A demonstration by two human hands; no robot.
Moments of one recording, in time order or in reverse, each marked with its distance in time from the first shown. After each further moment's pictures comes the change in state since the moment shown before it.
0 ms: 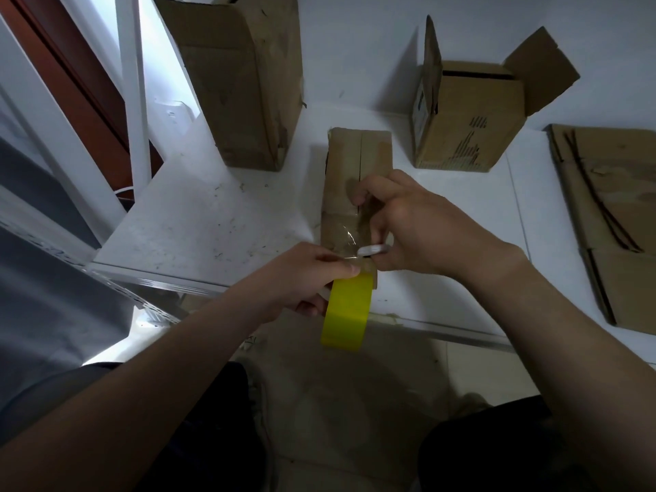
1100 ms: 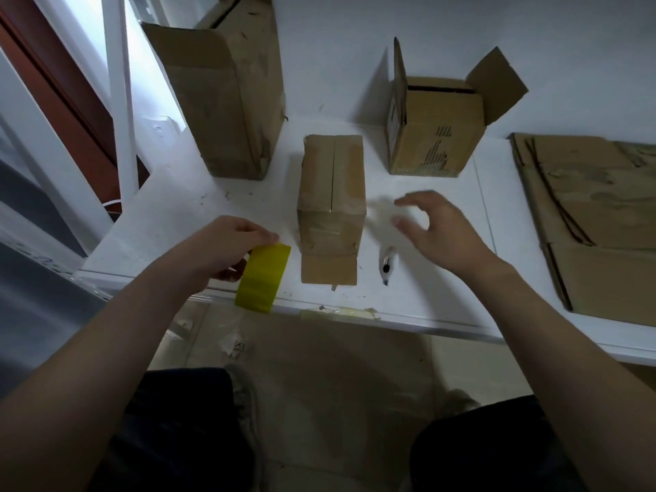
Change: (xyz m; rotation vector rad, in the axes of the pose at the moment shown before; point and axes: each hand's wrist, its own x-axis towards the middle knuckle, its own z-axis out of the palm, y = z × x) left_hand -0.009 -0.003 -0.068 0.136 0.255 -0.004; right_hand -0.042 0.069 0.040 0.352 0.336 0.451
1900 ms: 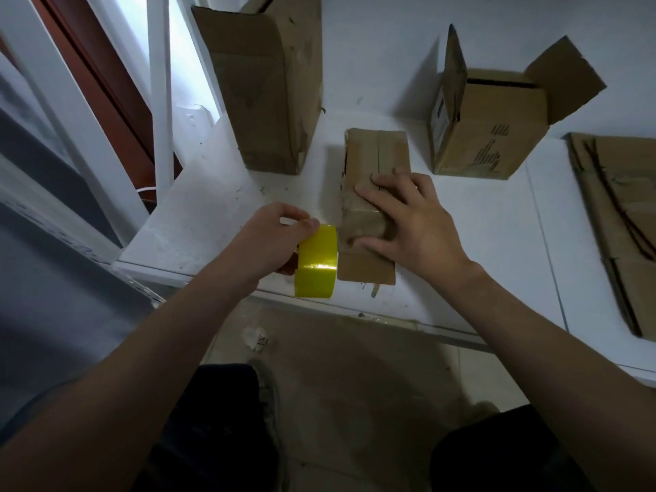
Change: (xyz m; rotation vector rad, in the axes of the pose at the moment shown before) left_hand 0.011 -0.003 0.003 -0.117 0.126 0.082; right_hand 0.031 -0.058 0.069 -0.289 0.170 -0.449
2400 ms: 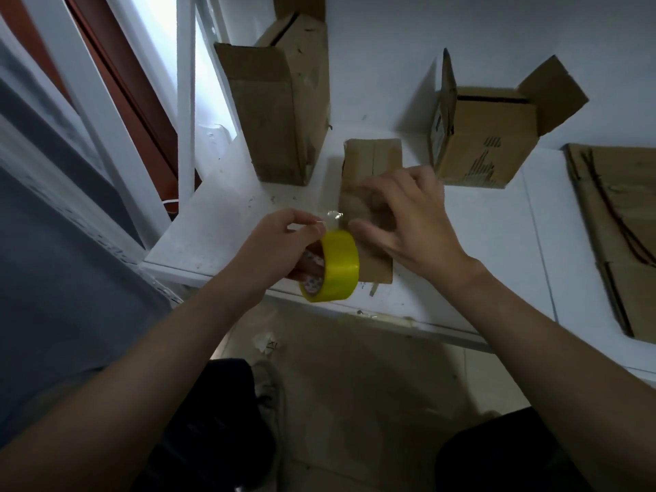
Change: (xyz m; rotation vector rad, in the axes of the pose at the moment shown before) left_hand -0.044 0.018 0.006 -0.118 0.023 0.115; right_hand 0.005 -0.024 -0.039 0.158 0.075 -0.003
